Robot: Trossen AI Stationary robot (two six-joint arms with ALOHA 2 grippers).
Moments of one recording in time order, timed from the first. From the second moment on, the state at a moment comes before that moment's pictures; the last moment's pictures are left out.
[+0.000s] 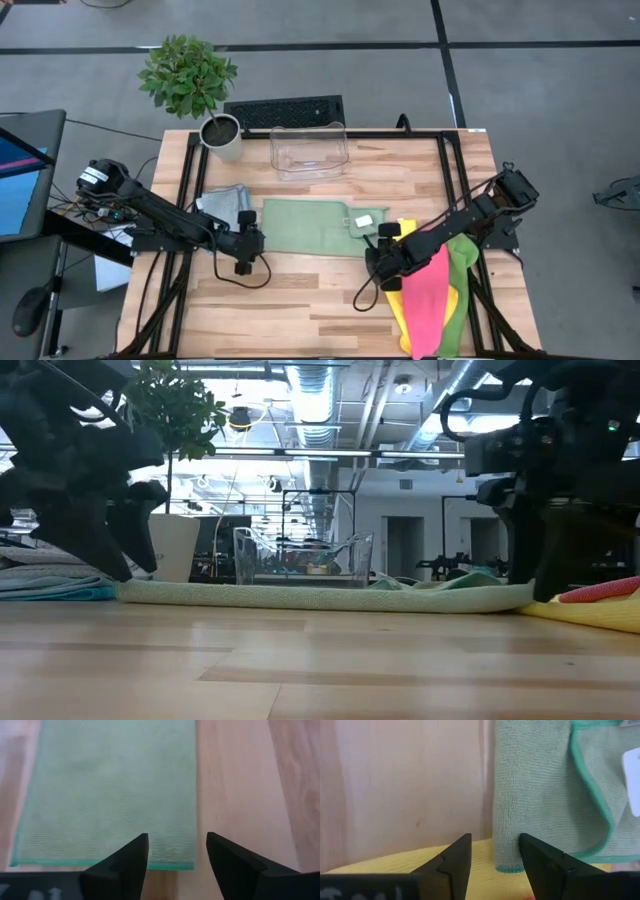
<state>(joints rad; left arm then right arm) -0.38 1.26 0.45 -0.23 -0.34 -0.20 0.47 1.67 0.91 -0.66 0.28 0.39</state>
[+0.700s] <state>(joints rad) -0.38 1.44 0.52 -0.27 -0.38 -0.20 0.48 1.67 0.91 -0.71 0.30 0.40</state>
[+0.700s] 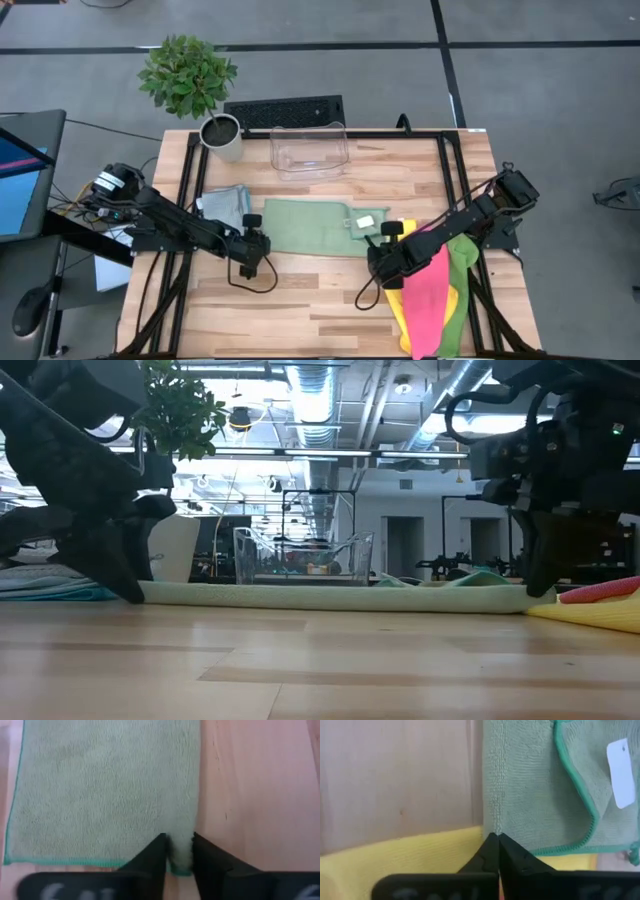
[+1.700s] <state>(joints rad) -0.35 1.44 1.11 -1.22 -0.86 -0.27 0.54 1.36 1.14 -1.30 0.87 0.64</state>
